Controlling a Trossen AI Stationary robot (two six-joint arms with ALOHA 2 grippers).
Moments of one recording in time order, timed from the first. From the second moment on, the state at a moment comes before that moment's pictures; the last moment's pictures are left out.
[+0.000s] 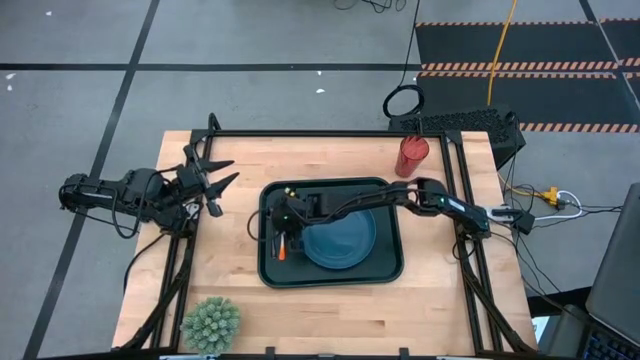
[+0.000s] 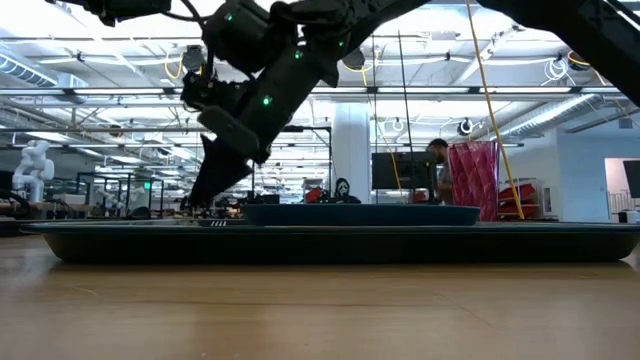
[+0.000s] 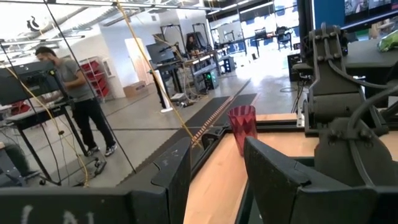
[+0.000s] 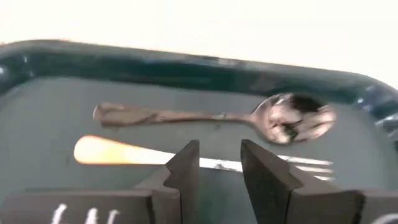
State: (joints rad) left arm -0.17 0.40 0.55 -0.08 -0.60 0.28; right arm 0.01 2.32 1.86 -0.42 0.00 -0.13
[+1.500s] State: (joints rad) left arm -0.17 0.43 0.54 -0.02 -0.57 0.26; right arm 0.02 2.07 1.72 -0.87 0.19 0.10
